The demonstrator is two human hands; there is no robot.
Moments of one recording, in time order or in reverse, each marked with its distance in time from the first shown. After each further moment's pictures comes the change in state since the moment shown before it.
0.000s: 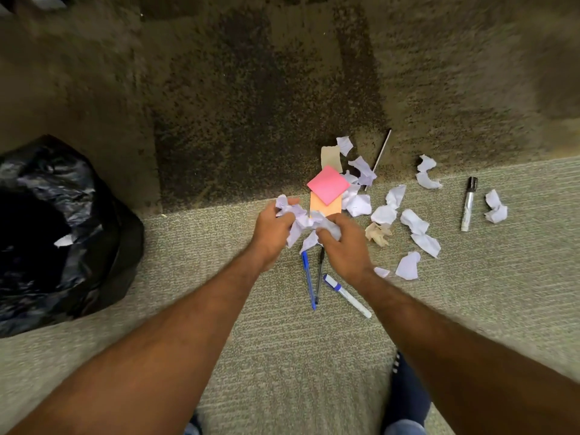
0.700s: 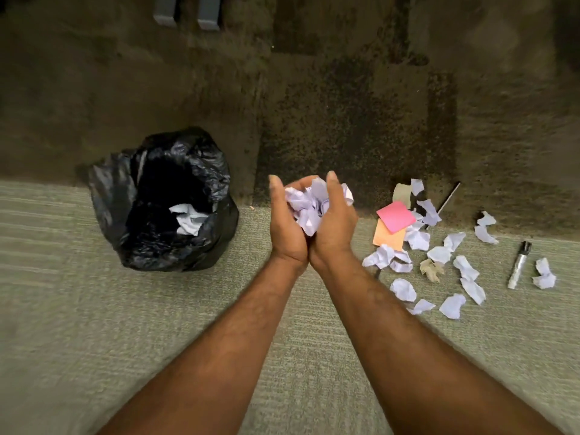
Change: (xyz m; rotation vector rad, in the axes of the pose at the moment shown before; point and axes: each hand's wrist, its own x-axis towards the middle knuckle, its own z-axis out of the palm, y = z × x) left_hand -0.114 0.108 -0.105 -0.830 0.123 0.229; right_hand -0.061 -0.241 0.112 1.083 0.024 0.269
